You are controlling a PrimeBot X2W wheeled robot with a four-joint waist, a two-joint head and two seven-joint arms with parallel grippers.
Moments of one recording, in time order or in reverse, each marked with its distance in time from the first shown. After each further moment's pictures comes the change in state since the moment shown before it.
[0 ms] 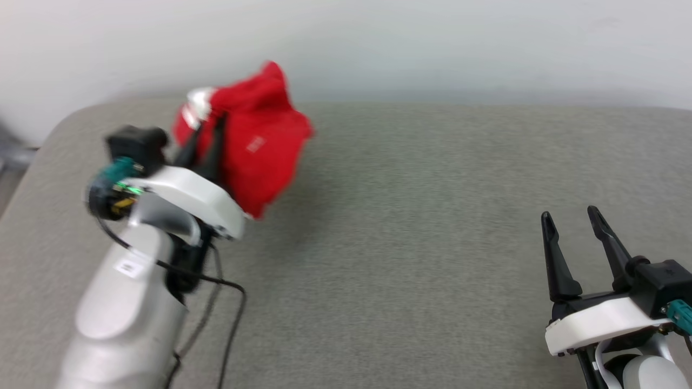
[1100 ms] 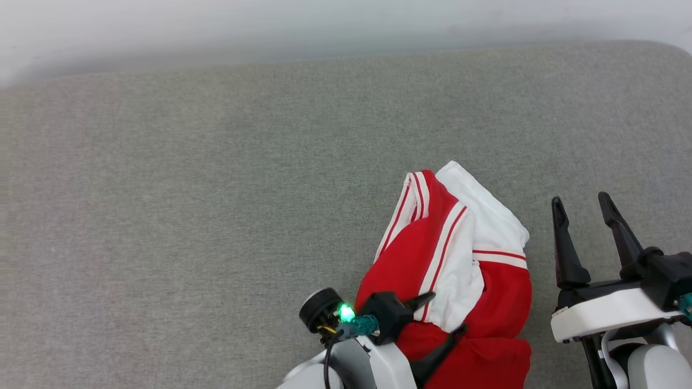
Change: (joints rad) left arm 0.230 -0.133 -0.600 -0.202 0.050 -0.089 0.165; right arm -0.036 0.000 -0.017 0.019 0.017 0.000 -0.042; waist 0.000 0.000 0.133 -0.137
